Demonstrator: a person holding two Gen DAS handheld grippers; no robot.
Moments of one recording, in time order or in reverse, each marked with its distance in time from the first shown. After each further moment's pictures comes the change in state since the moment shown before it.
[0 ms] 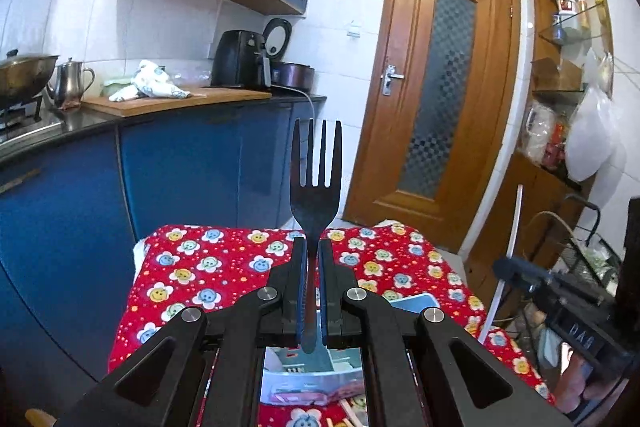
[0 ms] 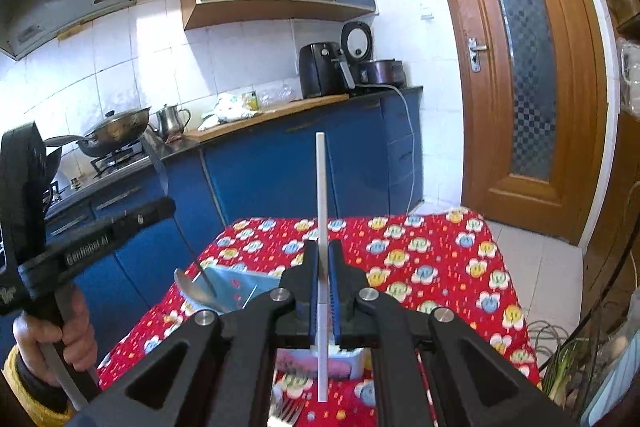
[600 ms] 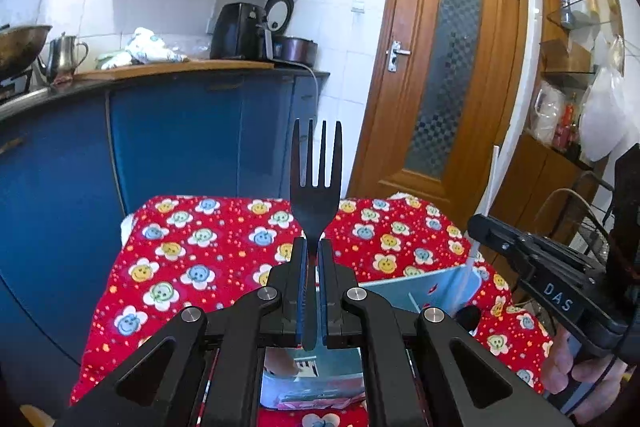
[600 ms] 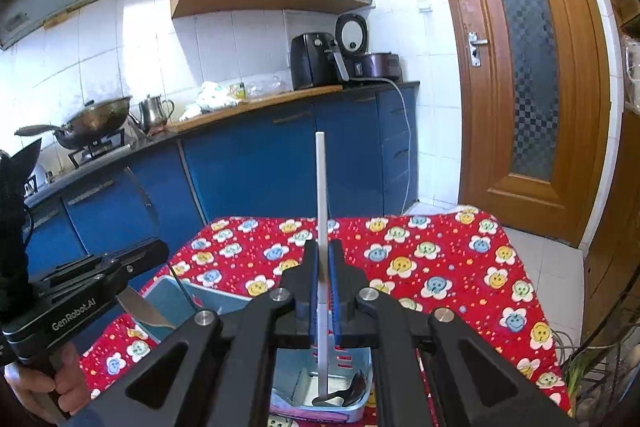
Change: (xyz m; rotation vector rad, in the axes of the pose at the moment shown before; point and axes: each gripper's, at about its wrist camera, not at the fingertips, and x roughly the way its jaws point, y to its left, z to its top) left arm 0.052 0.014 -0.037 -0.004 0.071 -0.004; right arm 0.072 -0.003 -0.021 -0.013 0.036 -0.031
